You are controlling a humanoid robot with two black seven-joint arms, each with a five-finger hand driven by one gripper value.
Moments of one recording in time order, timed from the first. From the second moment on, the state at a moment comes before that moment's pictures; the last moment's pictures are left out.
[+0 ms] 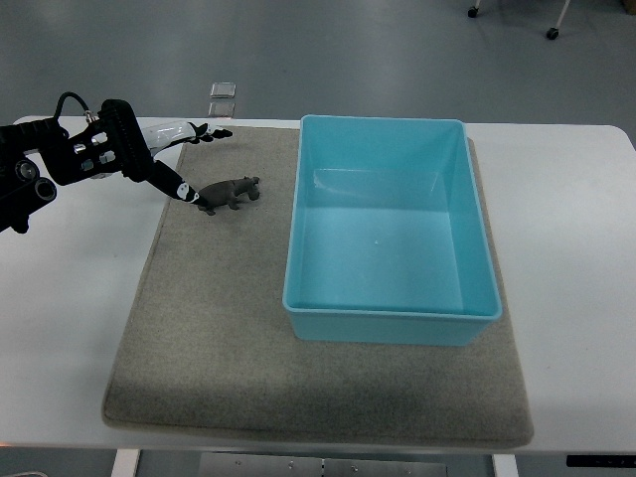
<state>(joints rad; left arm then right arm) -1.00 0.64 -0.28 -0.93 1.18 -0.18 -0.27 0.03 0.00 -0.01 0.10 -0.05 0.19 0.07</state>
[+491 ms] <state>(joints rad) -0.99 0.55 -0.14 -0.88 1.21 0.01 -0.27 0.03 0.00 -0.01 0.10 -0.05 0.19 0.07</state>
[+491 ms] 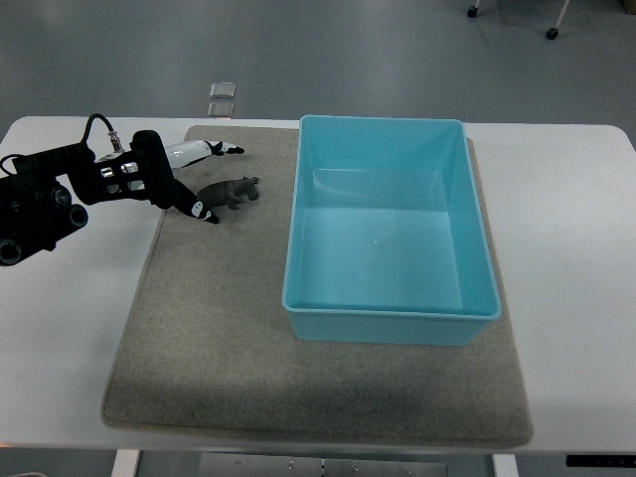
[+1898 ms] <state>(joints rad) -1.04 0.53 -0.11 -0.84 1.17 -0.05 -0.26 0.03 0.00 -0.01 0.10 -0.05 0.19 0.07</state>
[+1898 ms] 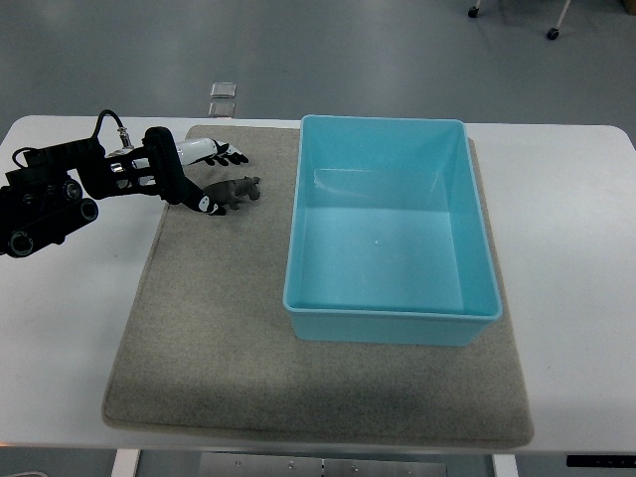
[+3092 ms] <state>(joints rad) -1.05 0.53 -0.10 -0.84 1.20 -0.05 -0.26 0.03 0.00 -0.01 0.10 -0.05 0.19 0.07</state>
